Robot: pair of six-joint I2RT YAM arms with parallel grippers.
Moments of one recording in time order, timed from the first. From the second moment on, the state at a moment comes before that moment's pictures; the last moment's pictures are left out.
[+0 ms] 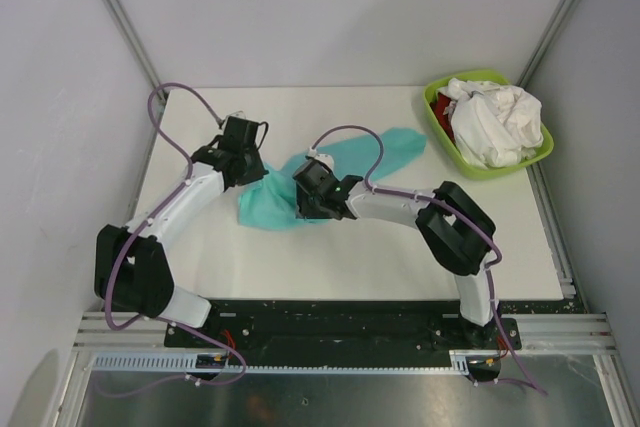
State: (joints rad) left arm -0.34 1.46 1.15 -0.60 -0.22 -0.59; right arm 0.93 1.99 1.39 -0.30 0.16 0.80
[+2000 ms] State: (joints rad) left arm -0.34 1.43 1.11 -0.60 -0.21 -0.58; right arm 0.99 2.17 1.61 -0.42 0.28 0.61
